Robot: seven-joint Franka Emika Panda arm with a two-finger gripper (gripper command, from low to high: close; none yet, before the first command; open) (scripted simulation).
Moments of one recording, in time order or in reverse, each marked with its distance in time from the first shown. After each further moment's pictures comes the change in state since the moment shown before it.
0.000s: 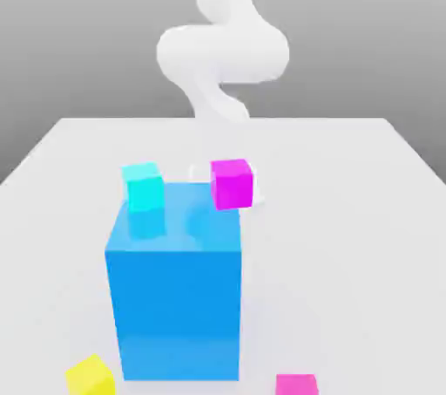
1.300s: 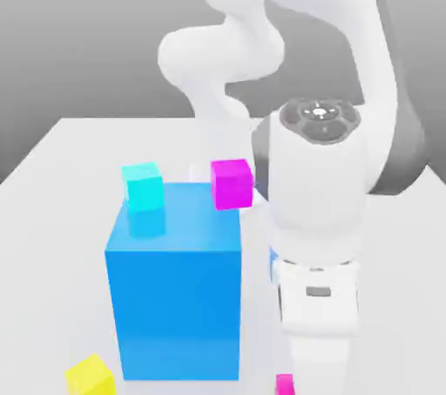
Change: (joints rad) arm 0.355 1.113 -0.178 0.019 0.173 0.341 -1.428
